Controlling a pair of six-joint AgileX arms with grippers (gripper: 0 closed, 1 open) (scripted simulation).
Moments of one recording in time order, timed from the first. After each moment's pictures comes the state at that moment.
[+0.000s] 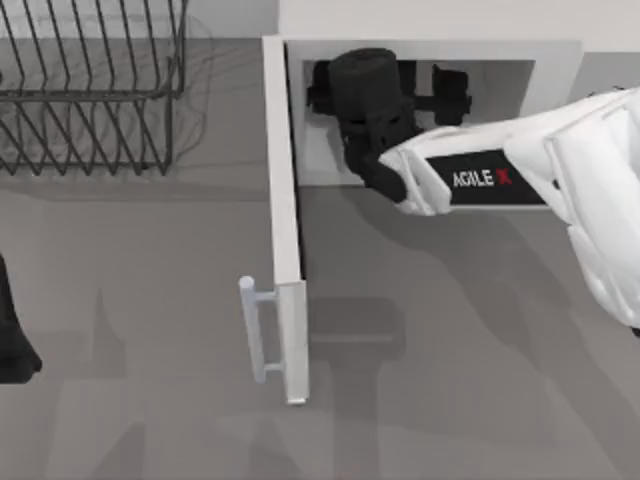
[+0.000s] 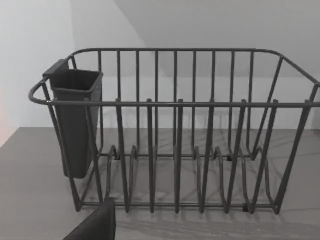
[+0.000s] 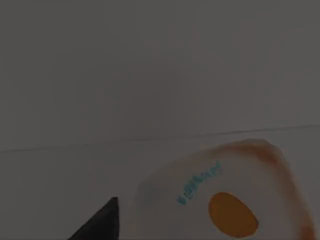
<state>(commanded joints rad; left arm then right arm) 0.00 0.00 0.00 0.00 0.00 0.00 0.55 2.59 1.79 0.44 0.74 0.20</state>
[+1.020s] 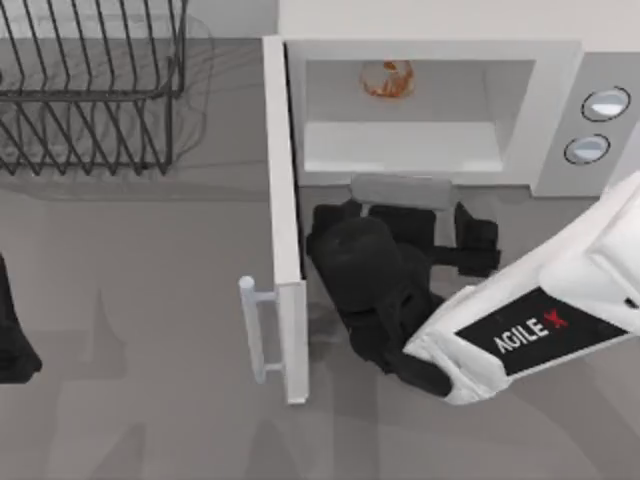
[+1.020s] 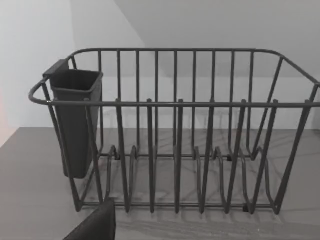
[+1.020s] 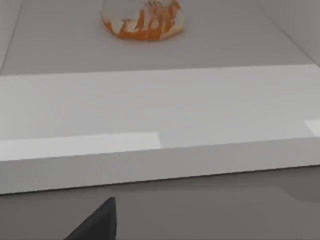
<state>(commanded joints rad) 0.00 0.00 0.00 0.00 0.00 0.00 0.83 2.17 0.98 0.67 0.99 0.39</state>
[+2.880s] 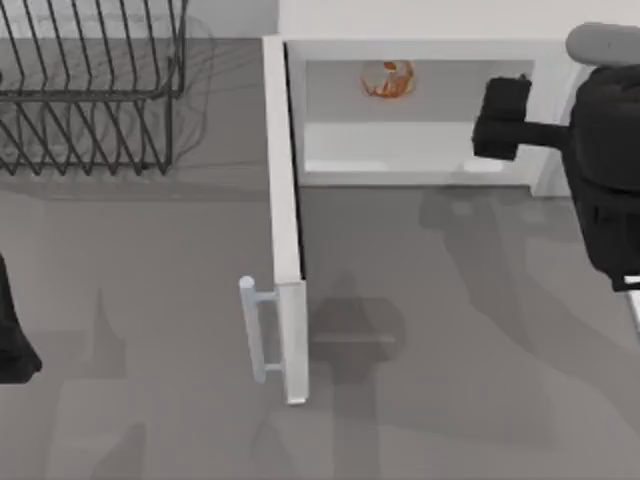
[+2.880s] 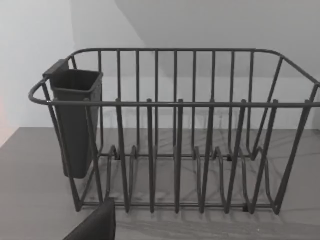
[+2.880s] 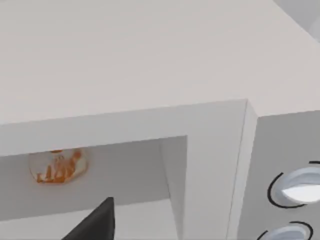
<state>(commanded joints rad) 0.00 0.00 0.00 0.00 0.00 0.00 0.60 1.37 0.77 0.23 0.72 0.29</state>
